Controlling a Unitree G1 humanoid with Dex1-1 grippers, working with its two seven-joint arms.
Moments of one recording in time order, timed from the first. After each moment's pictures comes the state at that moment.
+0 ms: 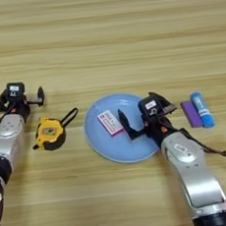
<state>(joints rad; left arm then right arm) -0.65 0.09 0.07 1.08 0.00 -0.28 0.07 0.02 -0.25 0.07 -0.17 -0.01 0.23 0.28</state>
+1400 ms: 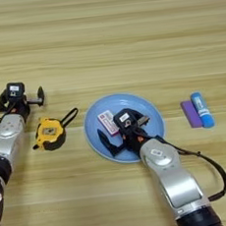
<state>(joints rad) -0.65 0.09 0.07 1.08 0.00 -0.28 0.07 -0.03 -0.22 0.20 -0.08 -0.05 0.32 0.32</state>
